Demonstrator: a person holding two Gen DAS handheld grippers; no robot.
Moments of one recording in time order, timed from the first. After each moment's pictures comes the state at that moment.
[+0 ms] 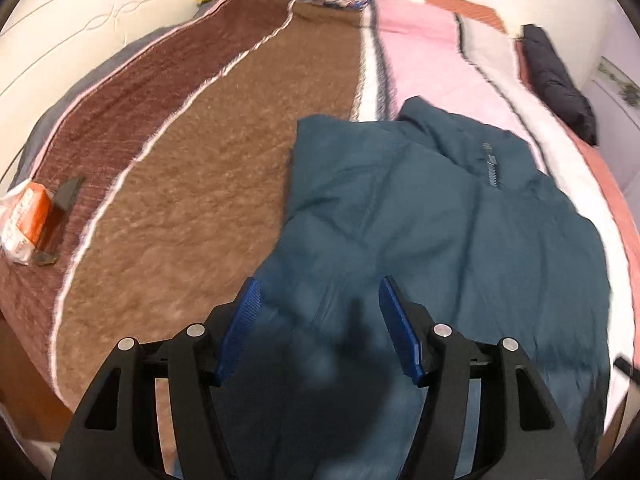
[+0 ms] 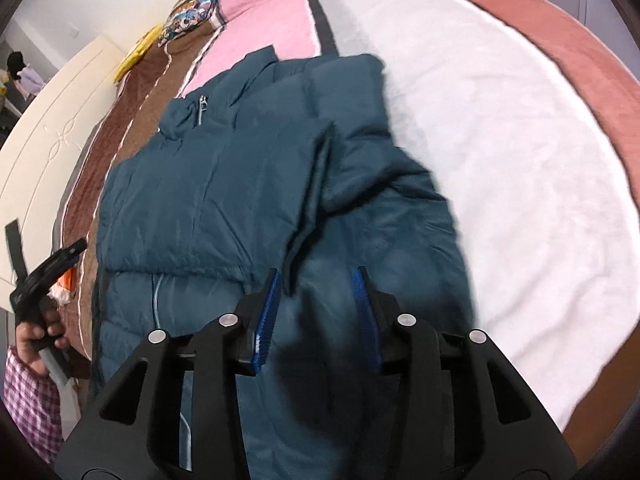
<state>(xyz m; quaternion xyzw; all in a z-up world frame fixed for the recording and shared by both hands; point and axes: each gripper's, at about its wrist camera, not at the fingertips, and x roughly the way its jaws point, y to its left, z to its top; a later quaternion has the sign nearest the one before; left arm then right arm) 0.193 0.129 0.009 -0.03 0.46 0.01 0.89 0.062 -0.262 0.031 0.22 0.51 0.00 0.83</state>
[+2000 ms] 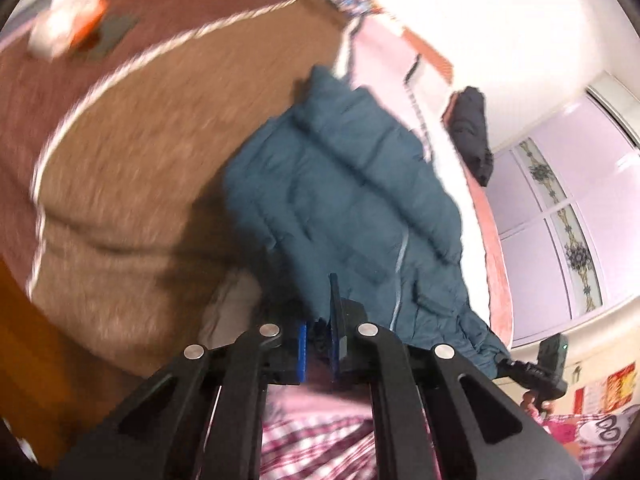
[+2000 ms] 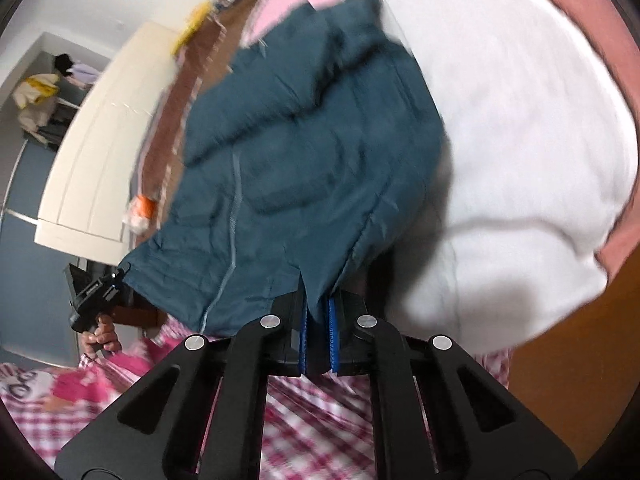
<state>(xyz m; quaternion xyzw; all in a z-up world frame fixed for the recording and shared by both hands) -0.025 0.226 0.024 -0.28 0.45 -0.13 0.84 -0.101 -0.279 0.063 0.30 0.53 0.13 0.78</state>
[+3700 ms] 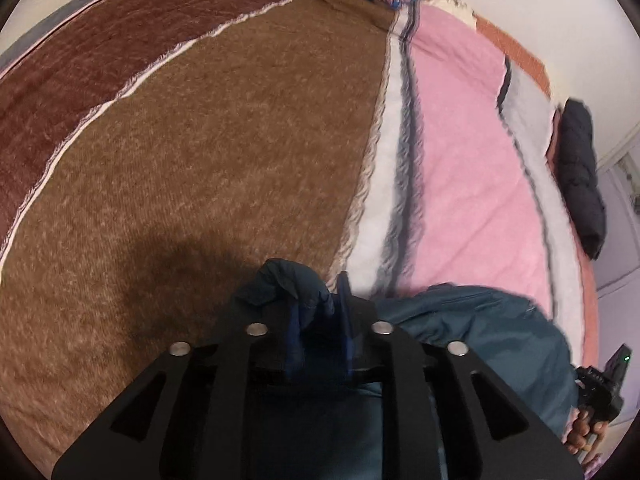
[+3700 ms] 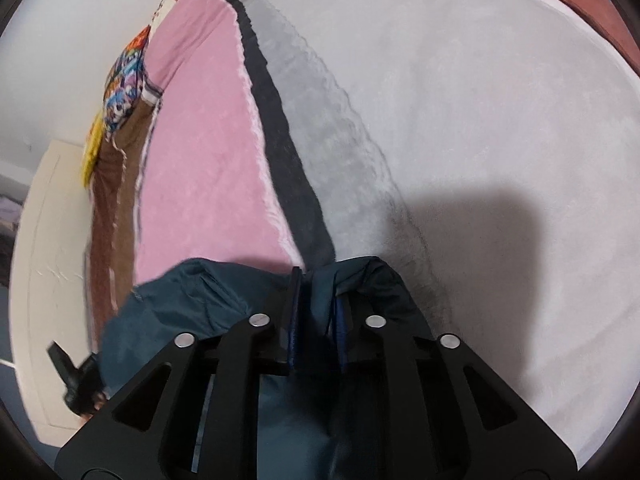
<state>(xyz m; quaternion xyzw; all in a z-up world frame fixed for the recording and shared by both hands) 0.497 0.152 -0.016 -0.20 0.49 -0.01 0.85 0.391 -0.379 -0.032 0.38 0.51 -0.02 0.77</state>
